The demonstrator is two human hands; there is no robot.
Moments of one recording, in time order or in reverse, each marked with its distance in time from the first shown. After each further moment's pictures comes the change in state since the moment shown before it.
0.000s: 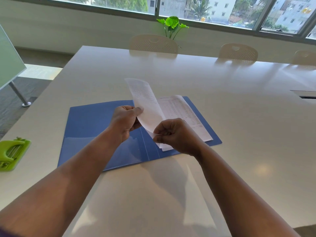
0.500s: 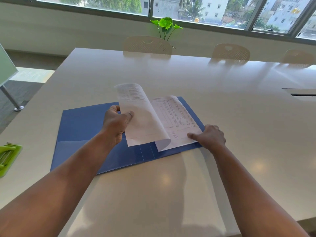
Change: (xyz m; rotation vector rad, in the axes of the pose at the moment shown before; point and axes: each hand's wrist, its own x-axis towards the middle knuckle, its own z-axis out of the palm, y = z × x) left_hand 0.008 -0.007 -0.004 0.050 0.089 0.047; right_hand -0.005 0.129 -0.055 -0.515 0.316 0.798
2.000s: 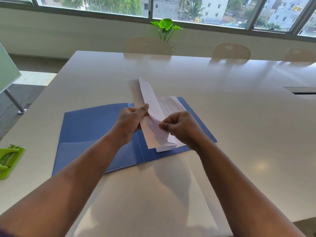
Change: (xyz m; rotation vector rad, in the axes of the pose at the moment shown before) left_hand -0.018 0.010 0.027 -0.017 -0.266 -0.020; right_hand -0.082 -0.091 -0.045 0.691 -0.270 -0.471
